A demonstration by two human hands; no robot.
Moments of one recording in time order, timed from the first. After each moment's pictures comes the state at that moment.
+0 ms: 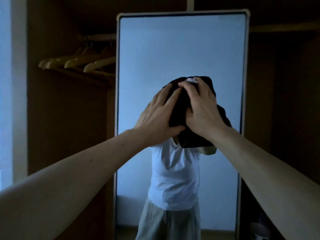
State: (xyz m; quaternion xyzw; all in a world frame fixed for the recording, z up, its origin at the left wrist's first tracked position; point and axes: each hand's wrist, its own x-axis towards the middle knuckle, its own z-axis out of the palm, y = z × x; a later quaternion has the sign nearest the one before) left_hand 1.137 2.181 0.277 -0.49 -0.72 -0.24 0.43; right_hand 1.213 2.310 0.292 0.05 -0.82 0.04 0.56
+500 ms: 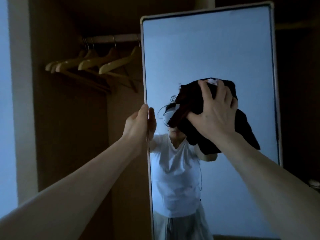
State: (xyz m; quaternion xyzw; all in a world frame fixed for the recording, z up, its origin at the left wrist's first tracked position) left_hand 1.062 2.089 0.262 -0.30 -0.58 -0.75 0.02; right_hand 1.157 2.247 0.269 -0.20 -0.76 -0.06 0.62
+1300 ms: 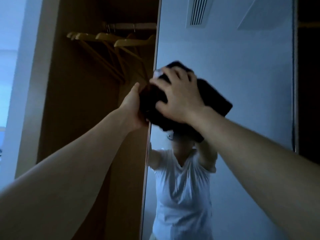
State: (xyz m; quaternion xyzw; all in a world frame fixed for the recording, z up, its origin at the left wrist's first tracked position) left_hand 1.031 2.089 0.226 -0.29 -0.48 -0.82 -0.13; right_hand 1.107 2.206 0.250 0.04 -0.80 -0.27 0.53
